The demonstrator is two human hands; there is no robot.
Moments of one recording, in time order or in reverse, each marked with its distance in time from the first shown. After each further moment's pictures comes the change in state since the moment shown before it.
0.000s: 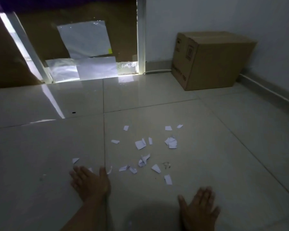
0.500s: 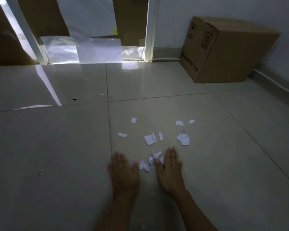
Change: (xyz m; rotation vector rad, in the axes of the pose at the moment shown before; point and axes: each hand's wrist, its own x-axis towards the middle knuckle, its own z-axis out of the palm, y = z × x) left_hand -0.005 0.023 0.053 0.113 -0.190 0.448; right_hand 0.049 -0.134 0.014 0.117 -0.034 -0.341
